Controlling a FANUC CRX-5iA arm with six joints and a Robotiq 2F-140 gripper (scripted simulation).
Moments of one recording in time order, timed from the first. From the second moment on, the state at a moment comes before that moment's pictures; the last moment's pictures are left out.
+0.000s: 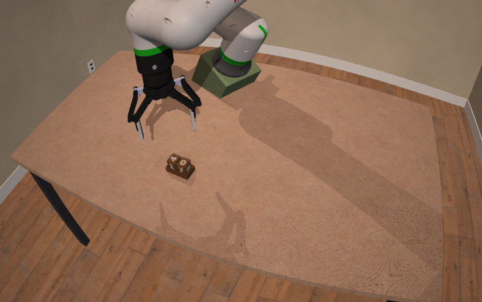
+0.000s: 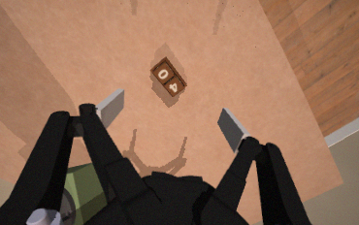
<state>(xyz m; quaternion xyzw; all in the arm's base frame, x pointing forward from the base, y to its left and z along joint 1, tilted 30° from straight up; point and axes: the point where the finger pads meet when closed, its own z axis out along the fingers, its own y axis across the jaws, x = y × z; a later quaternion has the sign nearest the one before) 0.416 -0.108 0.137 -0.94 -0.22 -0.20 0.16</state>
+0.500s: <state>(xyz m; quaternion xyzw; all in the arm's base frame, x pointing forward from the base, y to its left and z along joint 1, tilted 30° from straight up) 0.419 -0.104 0.129 -0.87 -0.43 -0.23 0.11</state>
